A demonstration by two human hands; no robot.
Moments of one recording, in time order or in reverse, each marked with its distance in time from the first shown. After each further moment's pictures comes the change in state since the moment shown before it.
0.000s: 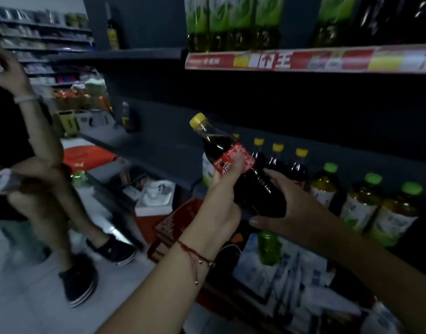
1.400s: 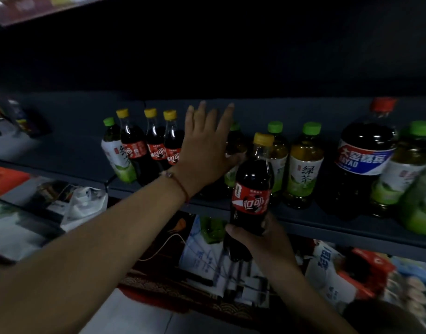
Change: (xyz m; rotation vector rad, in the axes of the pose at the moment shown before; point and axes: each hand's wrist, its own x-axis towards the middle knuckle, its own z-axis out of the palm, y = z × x) left_hand 0.139 -0.142 0.092 2.072 -0.247 1.009; right_hand -0.064 0.193 0.016 0.778 0.553 0.437
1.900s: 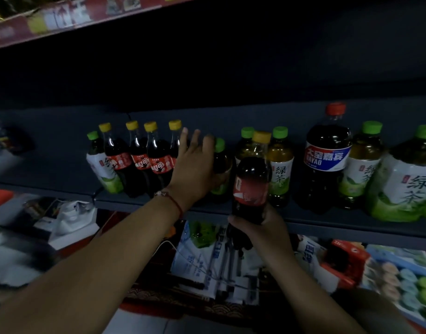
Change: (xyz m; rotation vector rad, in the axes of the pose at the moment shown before) left_hand -0.009 0.023 0.019 -0.170 0.002 0.054; right_hand 0.004 -0.009 -0.034 -0.015 0.109 -0.094
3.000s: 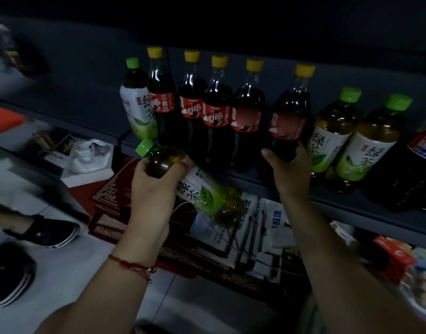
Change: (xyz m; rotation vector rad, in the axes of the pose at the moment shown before) left_hand -0.161 -0.069 -0.044 -1.372 0.355 -1.258; right_hand 0.109 0.041 0.087 -0.215 0.251 -0.301
